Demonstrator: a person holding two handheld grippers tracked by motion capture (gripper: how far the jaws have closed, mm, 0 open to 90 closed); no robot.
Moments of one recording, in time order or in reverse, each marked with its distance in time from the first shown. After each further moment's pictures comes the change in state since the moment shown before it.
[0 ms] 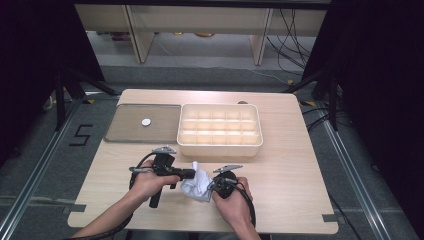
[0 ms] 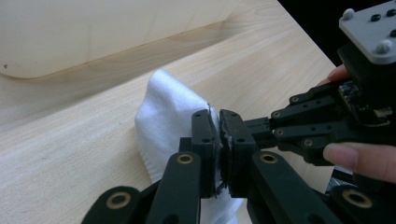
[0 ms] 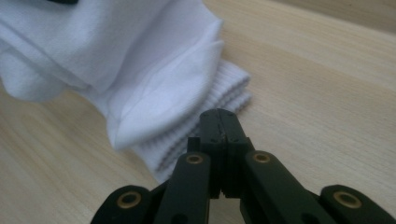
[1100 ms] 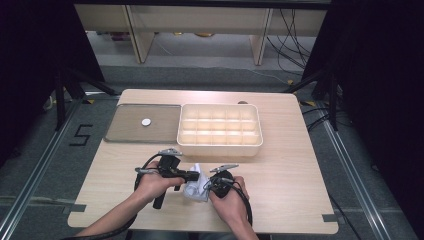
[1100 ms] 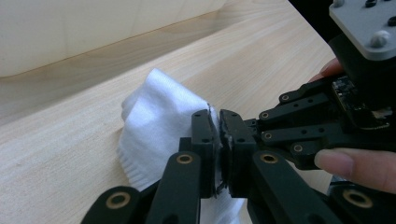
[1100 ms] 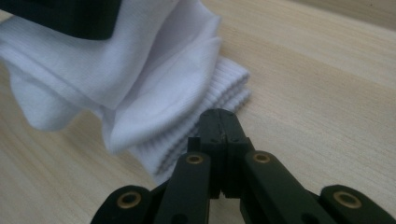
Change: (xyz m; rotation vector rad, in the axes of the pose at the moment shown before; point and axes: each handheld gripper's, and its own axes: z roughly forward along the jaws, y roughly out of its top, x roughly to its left) left arm -0.009 0.000 0.013 0.026 0.013 0.022; right arm 0.006 0.004 0.009 0.017 0.036 -0.013
